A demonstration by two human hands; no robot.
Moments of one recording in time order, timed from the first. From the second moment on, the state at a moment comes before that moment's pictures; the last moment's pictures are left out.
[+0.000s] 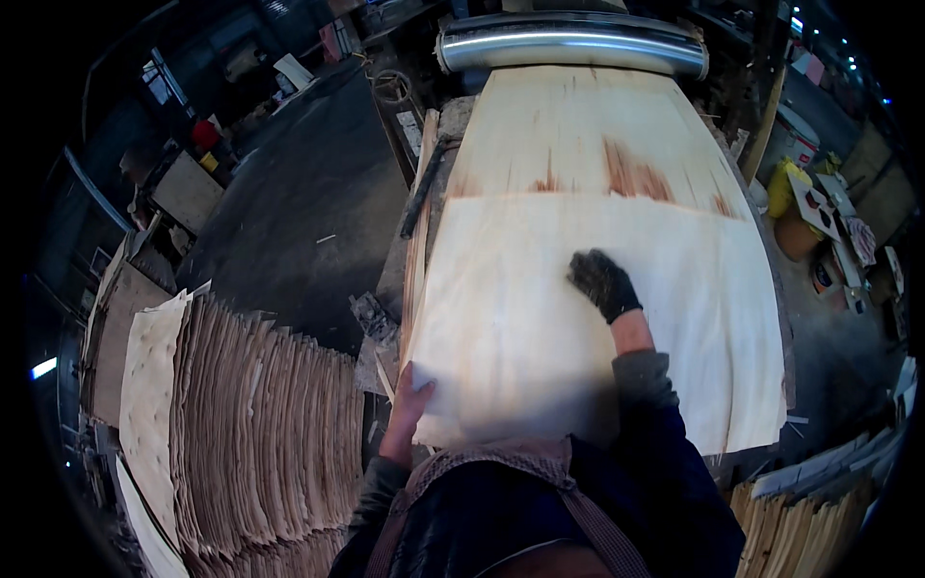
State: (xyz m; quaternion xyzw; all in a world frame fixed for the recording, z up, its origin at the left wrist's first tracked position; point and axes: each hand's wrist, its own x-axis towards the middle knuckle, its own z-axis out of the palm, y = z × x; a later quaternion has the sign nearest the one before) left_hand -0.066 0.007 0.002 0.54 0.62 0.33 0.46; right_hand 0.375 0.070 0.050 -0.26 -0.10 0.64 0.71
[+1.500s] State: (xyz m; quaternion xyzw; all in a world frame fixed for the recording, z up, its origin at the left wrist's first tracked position) left_hand -0.047 0.012 -0.002 0.76 0.58 0.24 0.19; right_hand 0.392 0.061 0.072 -0.28 -0.04 0.59 0.76
